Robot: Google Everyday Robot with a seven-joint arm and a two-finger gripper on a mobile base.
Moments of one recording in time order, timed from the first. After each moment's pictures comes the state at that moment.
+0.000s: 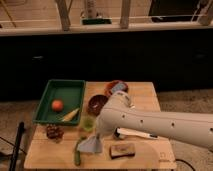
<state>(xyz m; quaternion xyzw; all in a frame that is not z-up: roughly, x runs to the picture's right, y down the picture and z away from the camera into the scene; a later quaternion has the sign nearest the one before) -0.028 0.218 0.683 -0.20 -0.27 -0.43 0.84</state>
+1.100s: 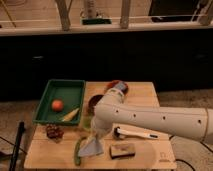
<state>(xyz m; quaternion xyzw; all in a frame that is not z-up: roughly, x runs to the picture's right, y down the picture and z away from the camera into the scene) -0.037 0.224 0.685 -0.22 -0.30 -0.51 0.78</state>
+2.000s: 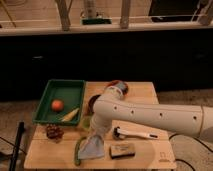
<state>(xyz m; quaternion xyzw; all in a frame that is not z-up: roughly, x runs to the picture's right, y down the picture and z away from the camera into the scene) -0.039 0.223 0.690 -0.23 -0.30 -0.52 0.77</state>
